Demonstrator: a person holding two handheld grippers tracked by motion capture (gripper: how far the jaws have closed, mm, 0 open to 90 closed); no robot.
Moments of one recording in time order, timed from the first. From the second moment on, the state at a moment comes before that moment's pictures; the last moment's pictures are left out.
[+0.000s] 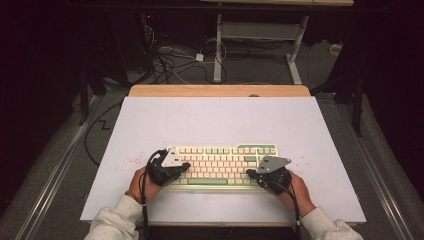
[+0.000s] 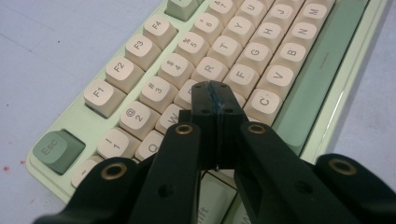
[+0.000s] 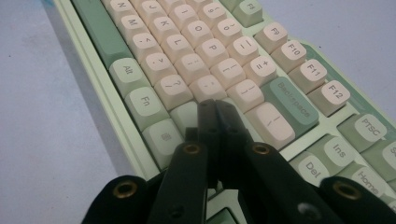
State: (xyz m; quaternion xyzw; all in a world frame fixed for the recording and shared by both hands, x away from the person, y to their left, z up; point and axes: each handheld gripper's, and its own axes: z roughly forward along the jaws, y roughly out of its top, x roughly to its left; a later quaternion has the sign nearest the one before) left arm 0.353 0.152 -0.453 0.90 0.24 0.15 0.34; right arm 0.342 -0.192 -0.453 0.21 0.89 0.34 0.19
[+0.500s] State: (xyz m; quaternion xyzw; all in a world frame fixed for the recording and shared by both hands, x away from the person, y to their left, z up) left arm 0.354 0.152 -0.453 0.90 0.24 0.16 0.34; right arm 0.342 -0.192 -0.453 0.22 0.89 0.34 0.19
